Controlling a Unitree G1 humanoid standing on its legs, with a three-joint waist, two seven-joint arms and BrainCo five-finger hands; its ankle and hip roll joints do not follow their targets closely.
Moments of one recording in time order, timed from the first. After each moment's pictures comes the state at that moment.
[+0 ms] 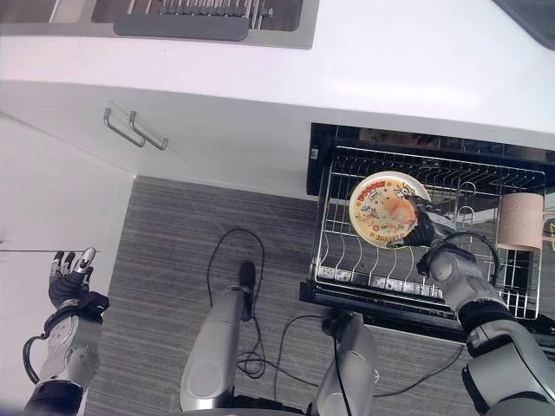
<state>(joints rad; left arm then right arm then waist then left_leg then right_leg) 0.04 0.43 0.12 0.41 -0.85 -0.28 0.33 -0.42 -0.77 0.23 0.67 -0.11 -0.19 -0.32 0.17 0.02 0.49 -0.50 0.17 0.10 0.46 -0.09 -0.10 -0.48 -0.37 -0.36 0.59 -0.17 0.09</state>
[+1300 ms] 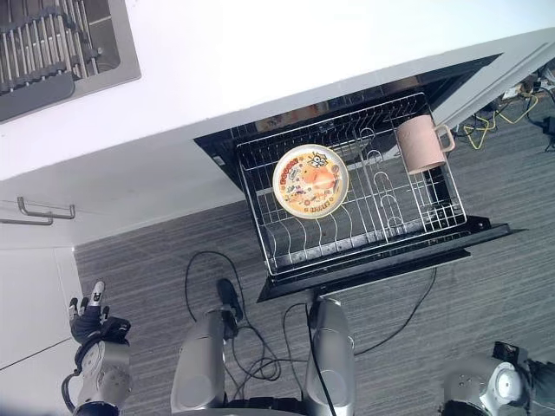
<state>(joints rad) 0.05 0.21 0.18 0.49 -0.85 -0.35 0.44 -0.08 -0.32 -0.53 0.71 1.29 -0.50 -0.55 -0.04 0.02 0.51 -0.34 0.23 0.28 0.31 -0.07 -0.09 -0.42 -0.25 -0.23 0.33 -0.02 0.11</state>
